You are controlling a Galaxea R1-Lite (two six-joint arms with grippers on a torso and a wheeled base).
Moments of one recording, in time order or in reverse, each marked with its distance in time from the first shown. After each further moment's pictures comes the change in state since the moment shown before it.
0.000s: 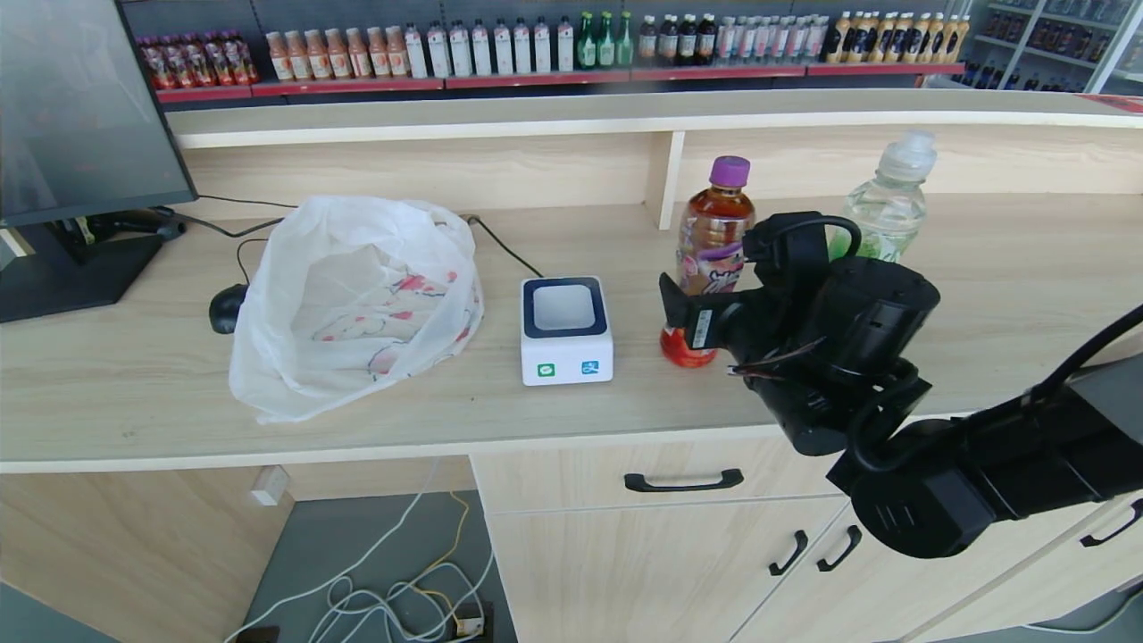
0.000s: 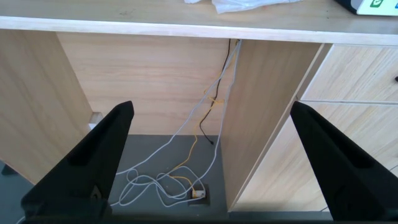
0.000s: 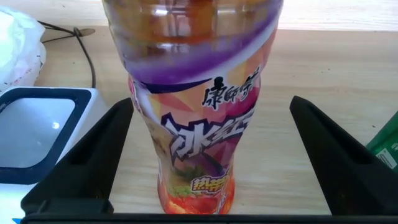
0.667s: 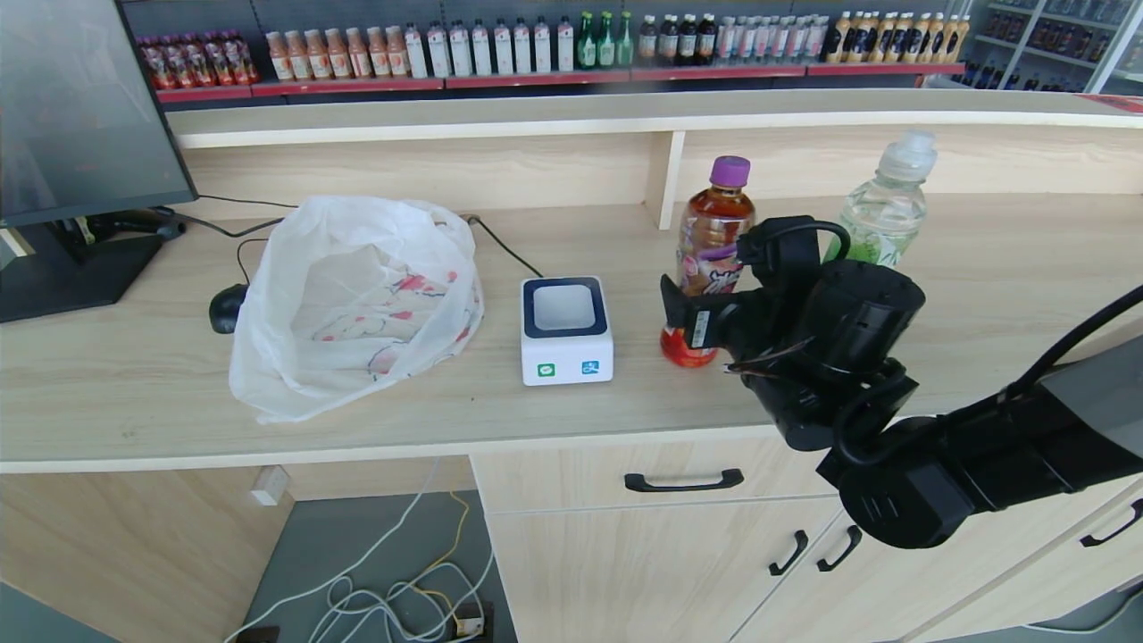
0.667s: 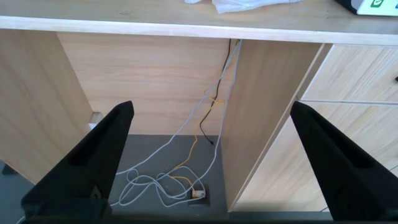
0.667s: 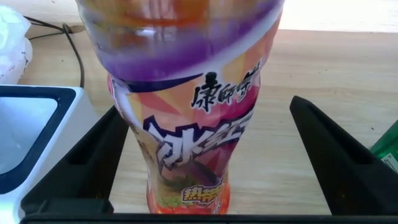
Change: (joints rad) left arm 0.001 0.000 0.000 0.000 0.000 0.000; right arm -0.018 0.032 -0.020 -0.011 0.003 -0.016
